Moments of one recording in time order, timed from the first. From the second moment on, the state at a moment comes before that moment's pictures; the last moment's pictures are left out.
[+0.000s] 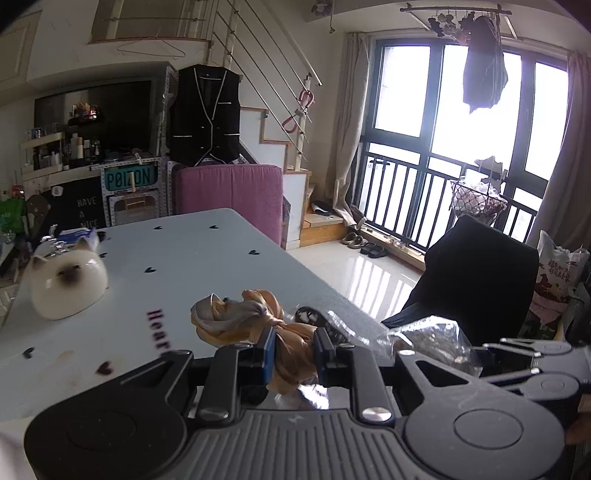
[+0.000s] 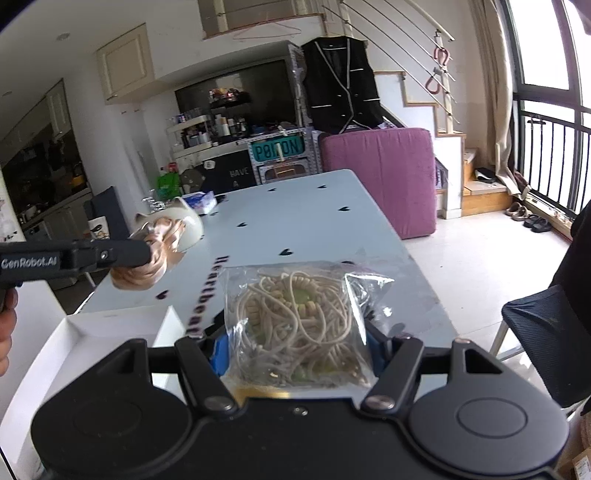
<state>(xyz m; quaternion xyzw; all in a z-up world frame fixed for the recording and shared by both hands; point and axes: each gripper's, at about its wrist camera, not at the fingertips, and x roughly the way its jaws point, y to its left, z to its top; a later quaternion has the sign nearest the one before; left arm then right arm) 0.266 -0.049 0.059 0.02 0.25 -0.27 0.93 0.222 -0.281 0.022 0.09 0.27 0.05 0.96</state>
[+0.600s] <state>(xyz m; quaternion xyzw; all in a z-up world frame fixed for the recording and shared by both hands) 0.188 0.086 0.048 0.04 0.27 -0.20 0.94 0.198 -0.198 0.021 0.08 0.29 0.13 0.94</state>
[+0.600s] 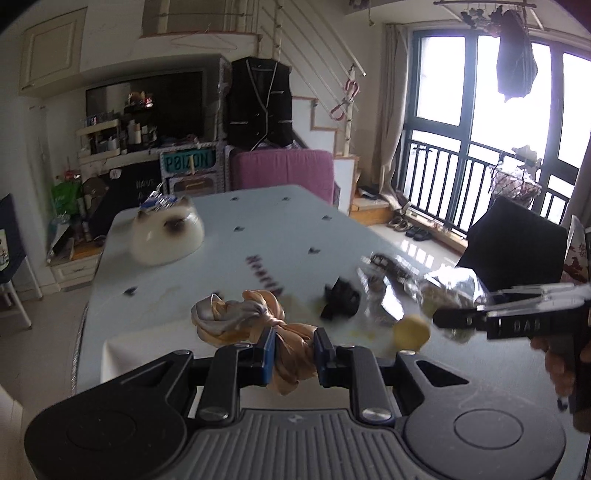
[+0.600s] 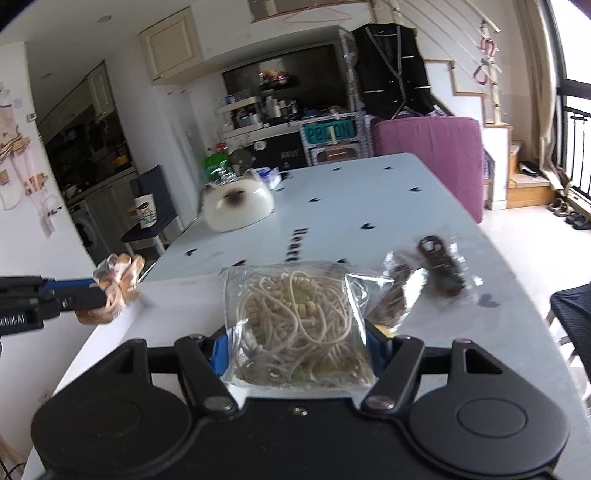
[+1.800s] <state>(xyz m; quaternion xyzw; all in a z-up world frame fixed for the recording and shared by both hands) 0.116 0.179 -0.026 0.14 0.42 -0.18 0.88 0.204 -0.074 -0.007 0.09 0.35 0.21 0.91</state>
